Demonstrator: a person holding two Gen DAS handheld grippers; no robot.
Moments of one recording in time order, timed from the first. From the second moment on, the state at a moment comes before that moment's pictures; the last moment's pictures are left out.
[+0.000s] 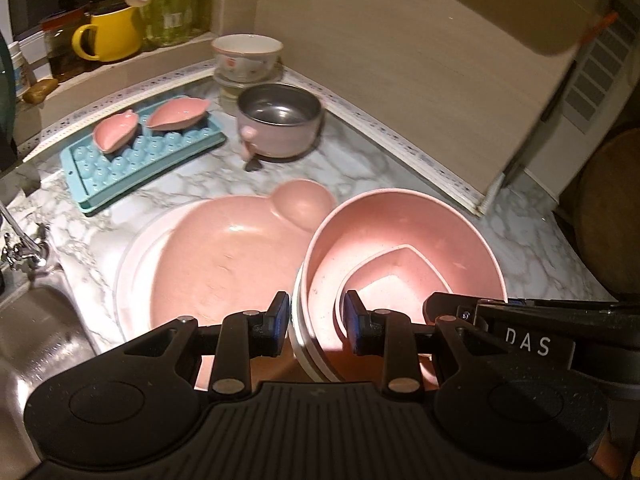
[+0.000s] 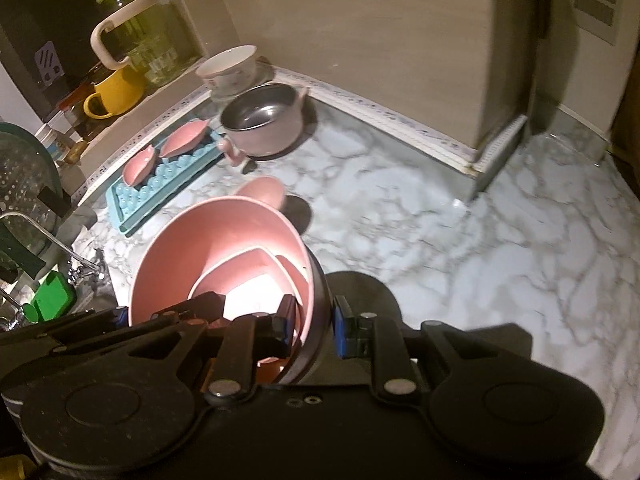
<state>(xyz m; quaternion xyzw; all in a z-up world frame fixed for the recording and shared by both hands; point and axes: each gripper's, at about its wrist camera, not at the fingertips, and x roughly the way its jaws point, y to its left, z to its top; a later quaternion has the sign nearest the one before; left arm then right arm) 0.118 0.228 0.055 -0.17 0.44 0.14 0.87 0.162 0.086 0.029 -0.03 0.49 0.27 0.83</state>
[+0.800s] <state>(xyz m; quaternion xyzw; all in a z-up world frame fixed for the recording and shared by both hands) 0.119 0.319 0.014 -0.20 0.47 0.17 0.84 0.174 0.190 -0.008 -0.06 0.52 0.29 0.80</state>
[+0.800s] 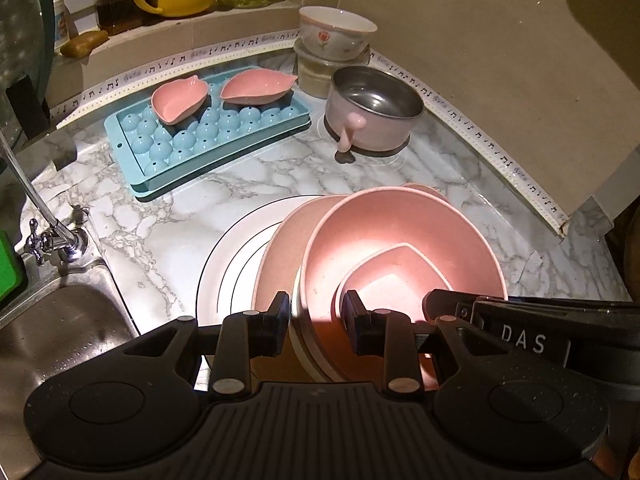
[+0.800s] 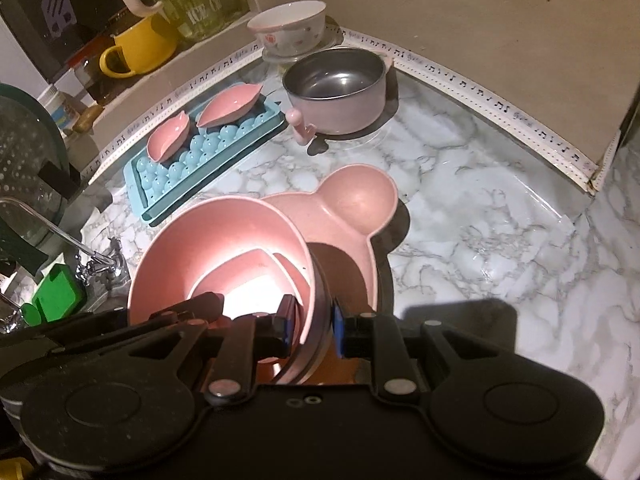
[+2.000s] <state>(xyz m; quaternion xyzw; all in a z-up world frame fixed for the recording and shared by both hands) 0.129 0.314 0.006 -0.18 0.47 0.18 0.84 0.186 0.186 -0.002 -0.07 0.51 0.30 0.80</state>
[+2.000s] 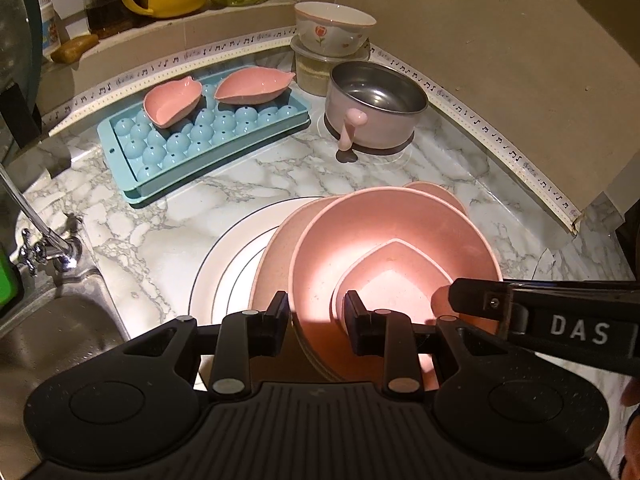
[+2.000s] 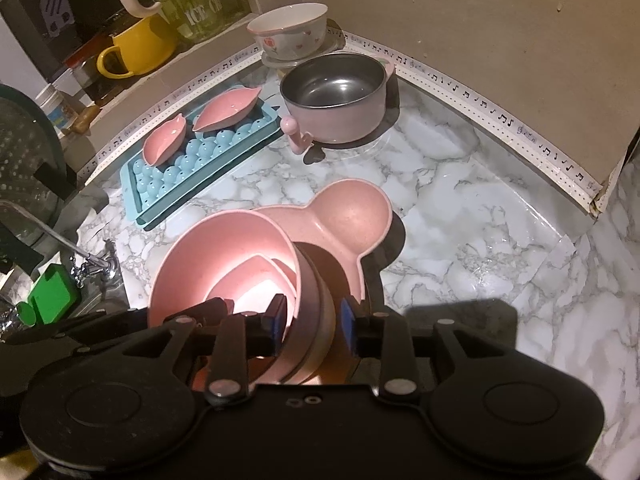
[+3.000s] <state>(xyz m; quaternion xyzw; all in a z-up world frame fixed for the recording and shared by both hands) 0.056 0.253 0.053 -0.13 0.41 0.18 0.88 0.120 0.110 0.057 -0.06 0.43 0.38 0.82</state>
